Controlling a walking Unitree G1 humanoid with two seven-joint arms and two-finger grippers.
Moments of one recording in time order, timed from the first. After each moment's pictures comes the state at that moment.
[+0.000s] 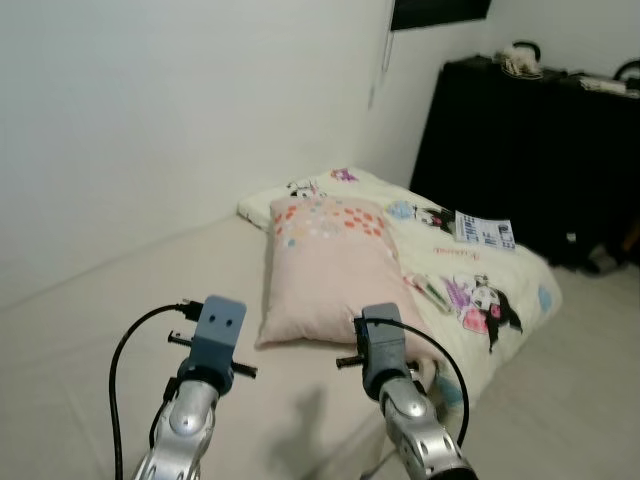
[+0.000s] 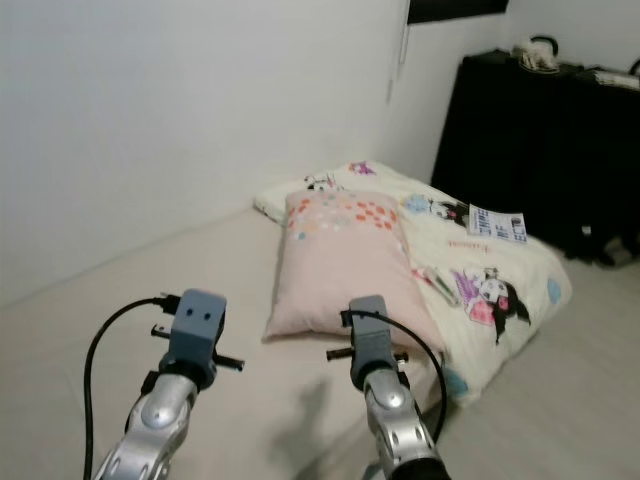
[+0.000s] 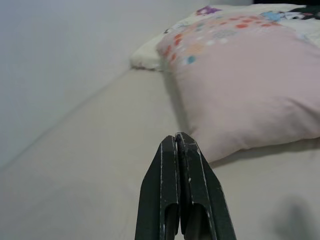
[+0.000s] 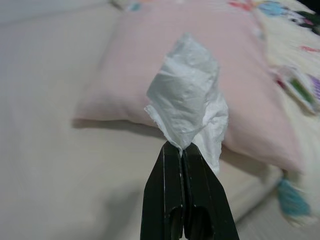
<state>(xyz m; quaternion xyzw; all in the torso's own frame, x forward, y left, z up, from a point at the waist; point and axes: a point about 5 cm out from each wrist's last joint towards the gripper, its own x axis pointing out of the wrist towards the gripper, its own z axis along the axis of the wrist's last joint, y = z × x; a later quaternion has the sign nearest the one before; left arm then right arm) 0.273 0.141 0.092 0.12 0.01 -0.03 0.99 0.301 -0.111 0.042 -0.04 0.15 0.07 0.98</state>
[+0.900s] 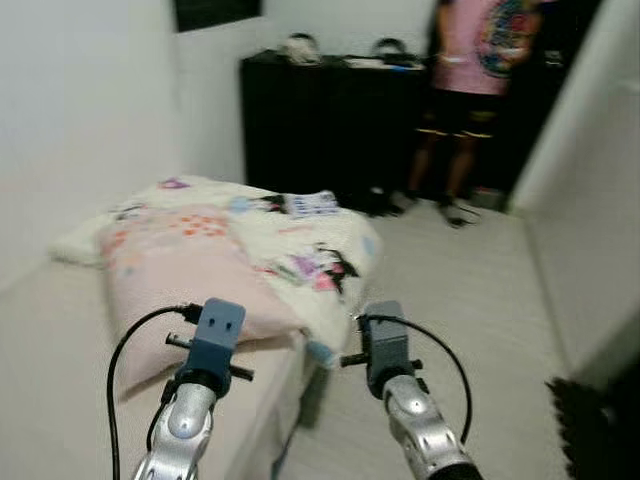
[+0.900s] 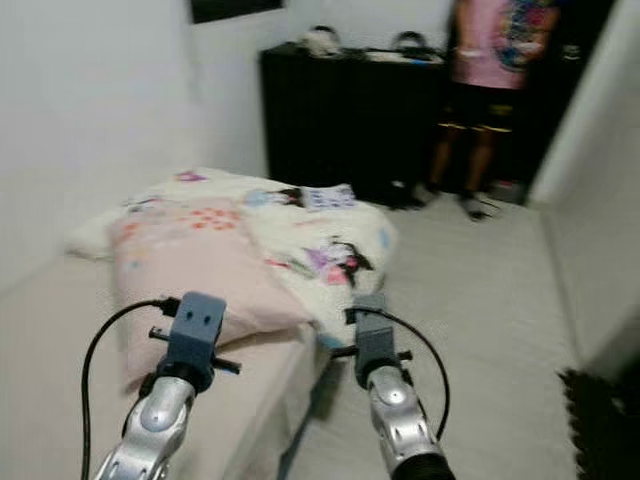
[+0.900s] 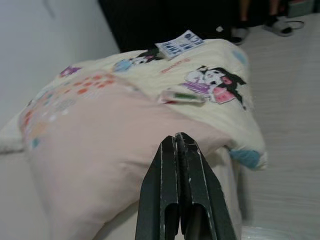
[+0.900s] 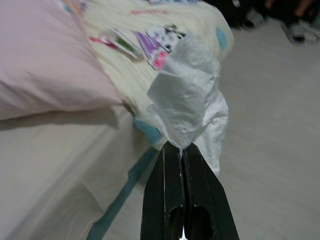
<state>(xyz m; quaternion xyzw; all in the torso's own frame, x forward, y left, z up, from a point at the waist) 0.272 0.140 0.091 0.13 0.00 -0.04 0.99 0.303 -0.111 0.040 -0.05 0.16 0.07 0.98</state>
